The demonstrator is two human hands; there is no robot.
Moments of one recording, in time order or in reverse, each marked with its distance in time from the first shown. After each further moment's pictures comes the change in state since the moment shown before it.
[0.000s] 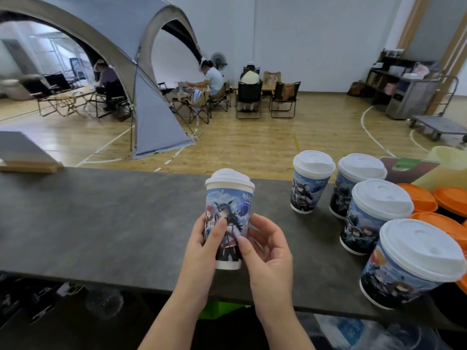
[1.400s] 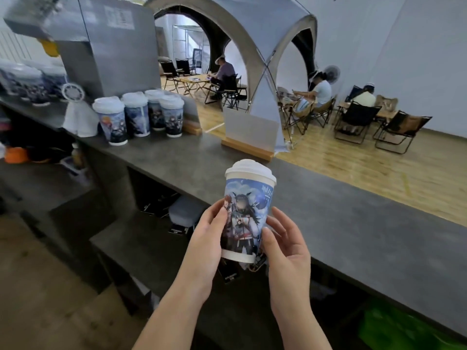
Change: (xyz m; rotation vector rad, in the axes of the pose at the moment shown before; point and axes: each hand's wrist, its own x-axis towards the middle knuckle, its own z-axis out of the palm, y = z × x) left_hand -0.059 0.146 -0.518 -0.151 0.323 0.040; right_hand -0.186 0.181 0.444 -0.164 -0.361 0.107
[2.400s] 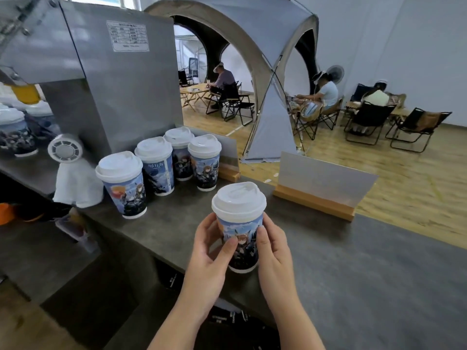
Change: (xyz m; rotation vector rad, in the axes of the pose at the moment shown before) left_hand 0.263 0.082 -0.159 0.255 -0.001 0.232; right_hand 0.228 0.118 0.230 -0.195 -0.081 -0.051
